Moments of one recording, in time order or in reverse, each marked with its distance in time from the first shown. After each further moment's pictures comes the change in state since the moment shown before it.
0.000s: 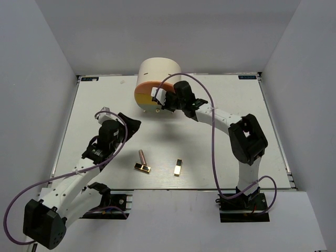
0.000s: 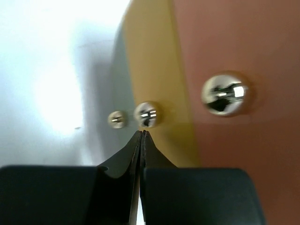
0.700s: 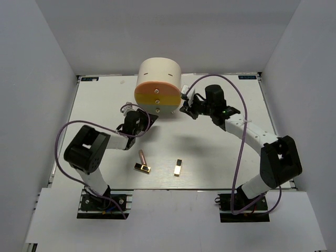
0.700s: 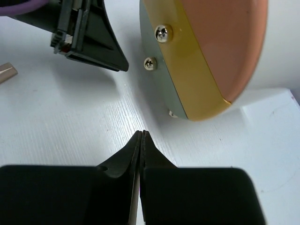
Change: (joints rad) left arm 0.000 0.850 0.071 0.824 0.158 -0.164; right arm -0.168 -0.403 -0.348 -0.050 -0.245 0.245
